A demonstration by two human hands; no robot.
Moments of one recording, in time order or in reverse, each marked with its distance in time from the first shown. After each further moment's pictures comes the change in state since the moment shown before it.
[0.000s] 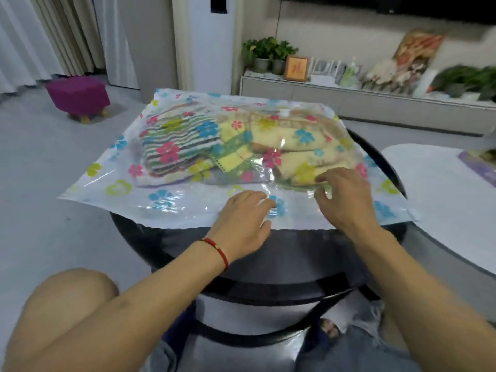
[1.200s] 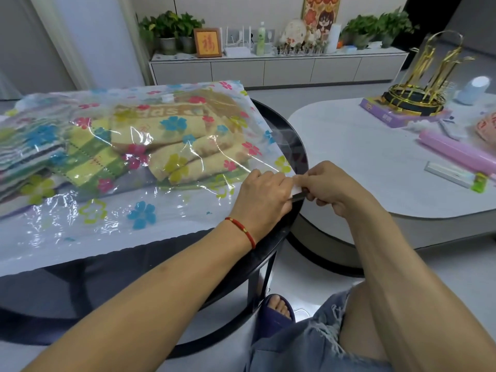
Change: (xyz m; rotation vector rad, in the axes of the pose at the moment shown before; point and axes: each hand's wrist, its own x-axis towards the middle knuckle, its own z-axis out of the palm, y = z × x) left_hand 0.131 0.193 0.077 0.151 0.193 0.382; right_hand -0.023 0.162 -0.062 0.591 -0.367 0.728
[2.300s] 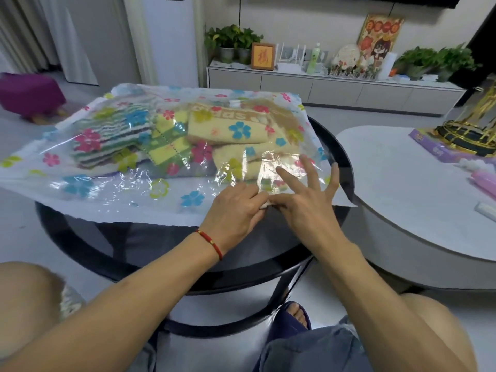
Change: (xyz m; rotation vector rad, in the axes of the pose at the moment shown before) left_hand -0.111 -0.077 -0.052 -0.056 0.065 -0.152; right_hand -0.061 -0.032 0.108 -0.922 0.270 -0.874
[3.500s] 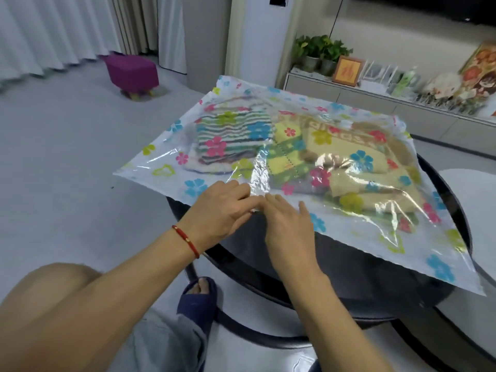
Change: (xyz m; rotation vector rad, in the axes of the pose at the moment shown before) left_hand -0.131 -0.147 -0.102 0.117 0.010 -0.061; right_hand 0.048 -0.225 0.018 0.236 -0.109 -0.107
